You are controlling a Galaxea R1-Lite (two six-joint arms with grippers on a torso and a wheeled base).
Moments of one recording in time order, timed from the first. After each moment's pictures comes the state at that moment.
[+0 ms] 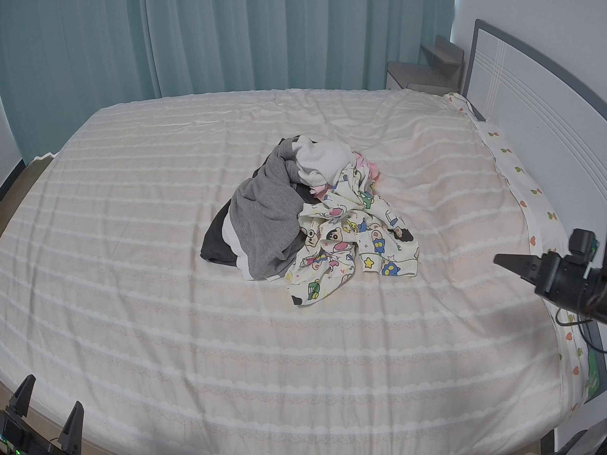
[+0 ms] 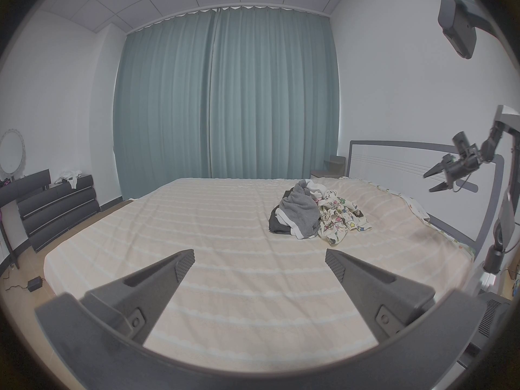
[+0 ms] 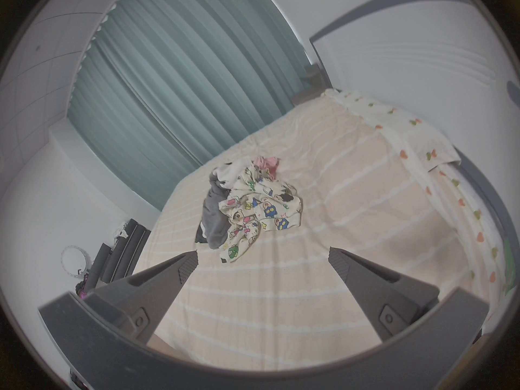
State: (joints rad) left arm 0.00 0.02 -0.02 0.02 -0.03 -0.01; right arm 0.19 1.27 -0.47 -0.43 0.16 0.50
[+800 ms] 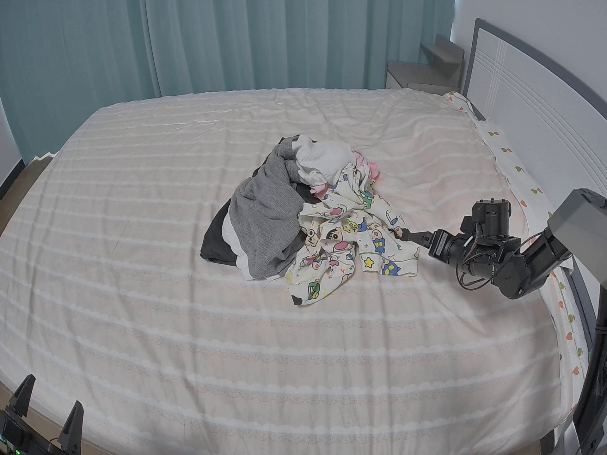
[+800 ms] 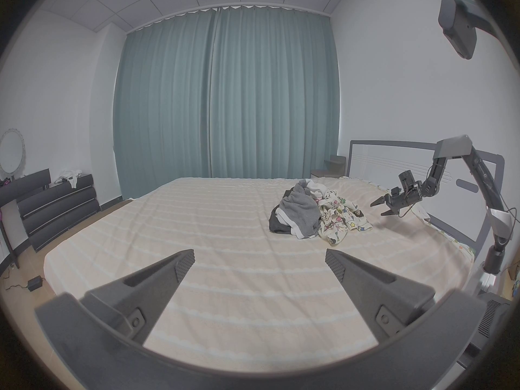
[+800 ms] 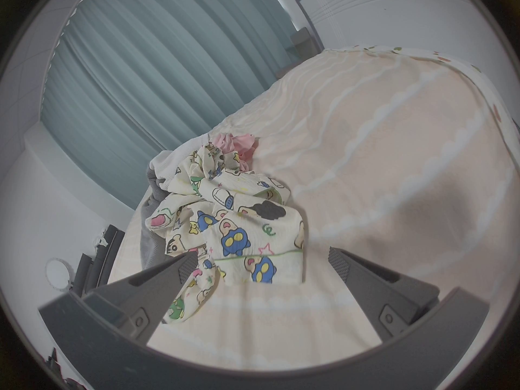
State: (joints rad) left arm 0.00 0.02 -0.02 0.02 -0.03 -0.01; right arm 0.19 2.21 -1.03 -0.75 0.11 0.53
